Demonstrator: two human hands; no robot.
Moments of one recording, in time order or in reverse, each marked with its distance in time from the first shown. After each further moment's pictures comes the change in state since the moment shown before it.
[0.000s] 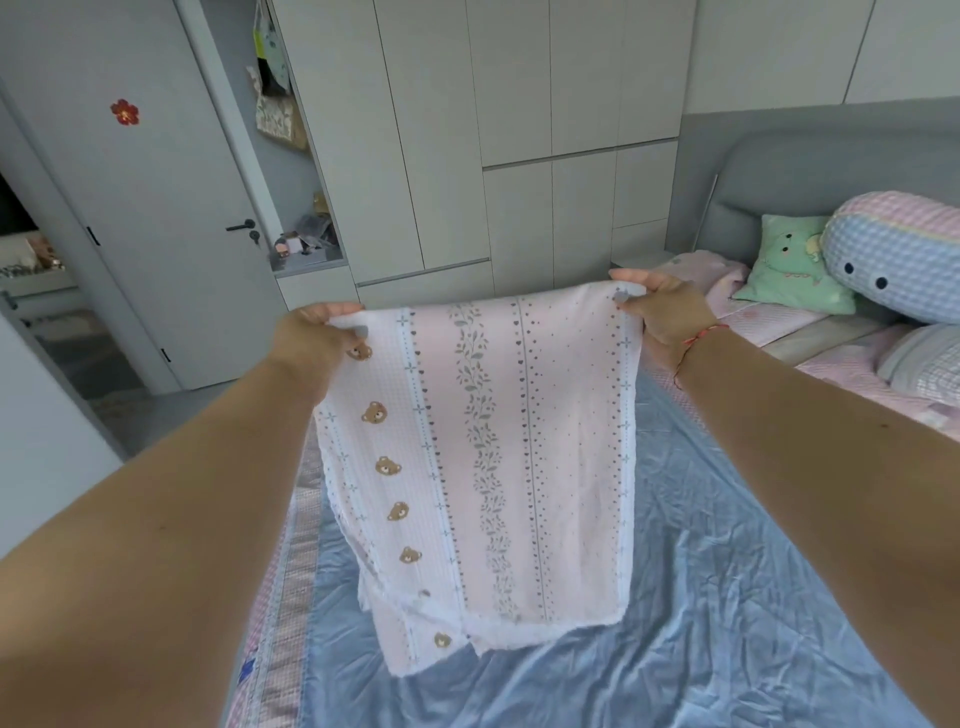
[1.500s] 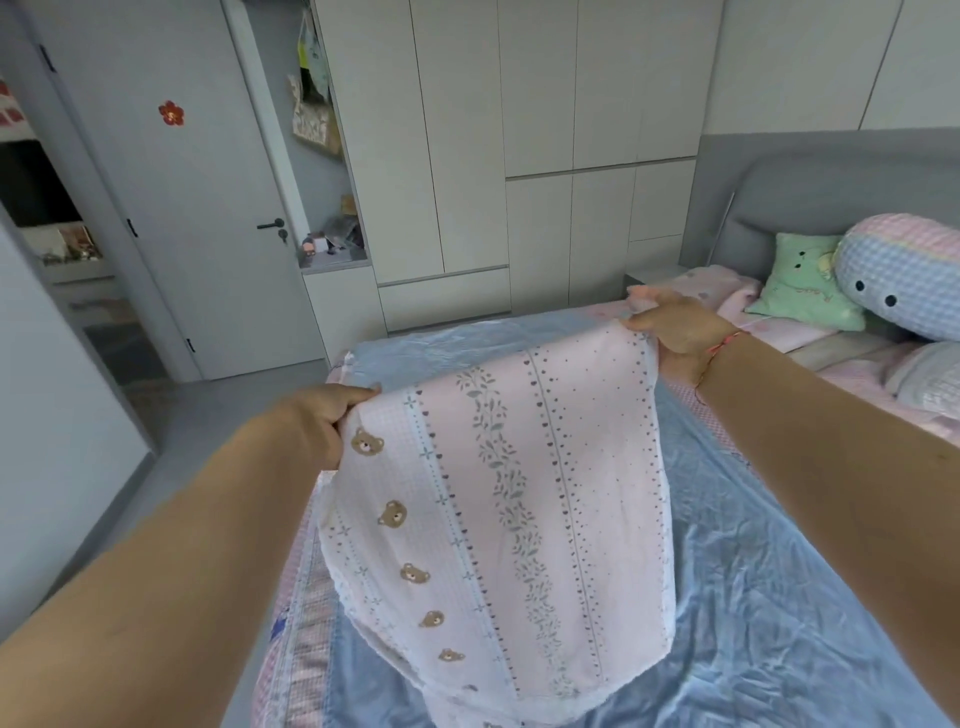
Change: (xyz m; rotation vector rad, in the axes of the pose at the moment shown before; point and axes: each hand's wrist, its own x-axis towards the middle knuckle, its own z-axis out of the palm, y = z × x) left_hand -0.091 -0.034 -0.067 -0.203 -0.199 -0.582; right_hand -0.095 -0.034 0.031 0.017 -0.140 0.204
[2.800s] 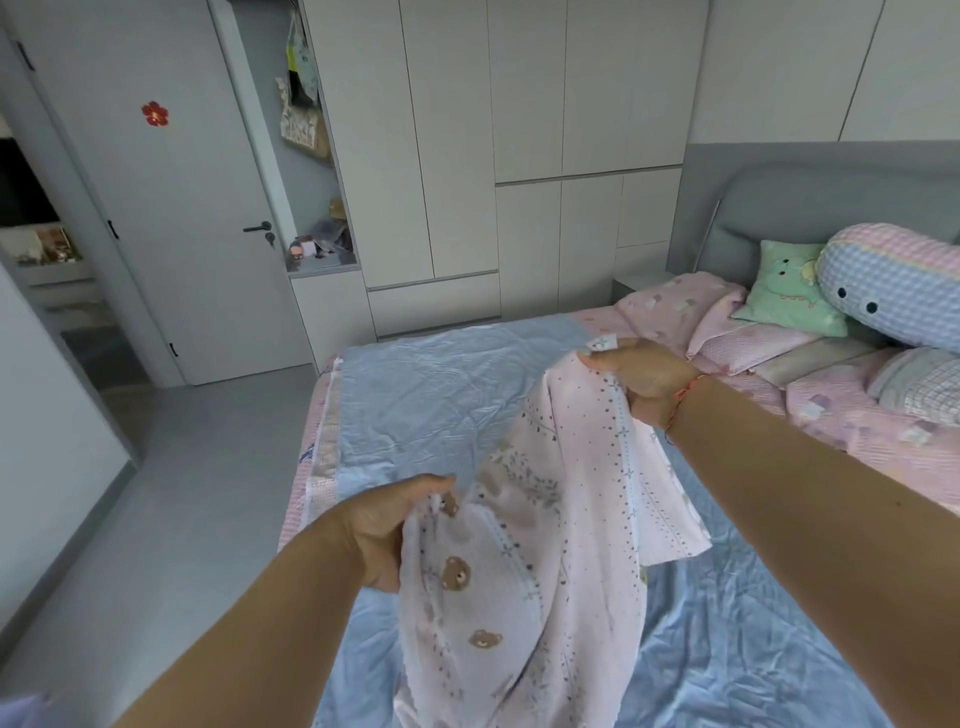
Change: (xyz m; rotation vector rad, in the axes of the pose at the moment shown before) left_hand 0.004 -0.092 0.021 0.000 -0.533 -0.309; right_hand -0.004 0.036 0.020 -0.064 -0.128 0.072
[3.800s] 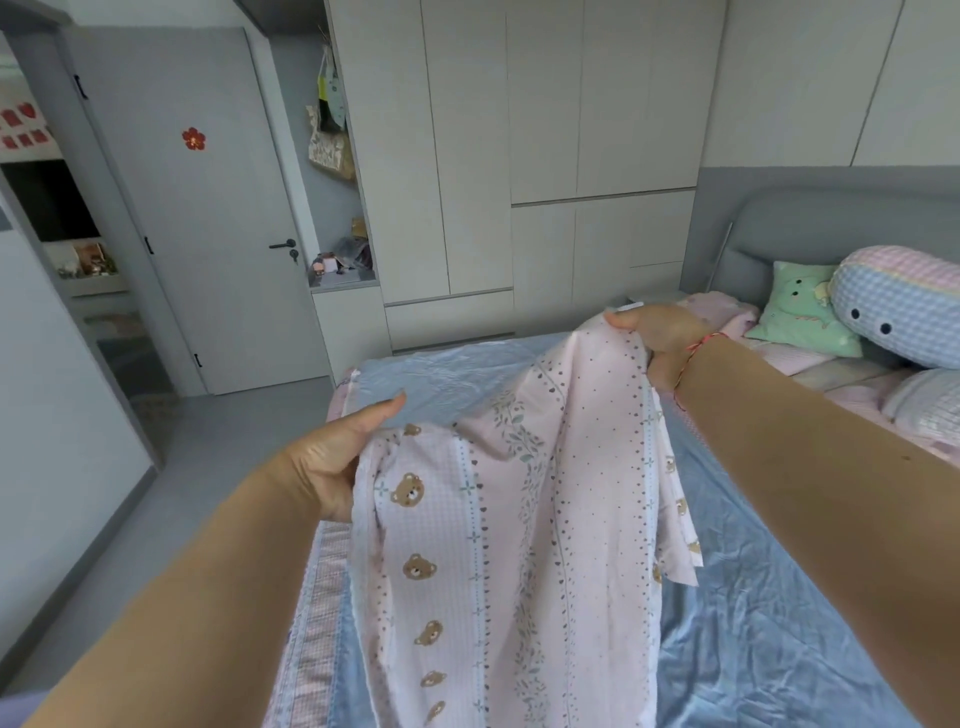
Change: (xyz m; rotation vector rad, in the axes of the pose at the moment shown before) left_hand -0.072 0.045 -0.005 0.056 0.114 0.256; right_hand -0.021 -0.057 0.009 -0.002 0.143 0.063
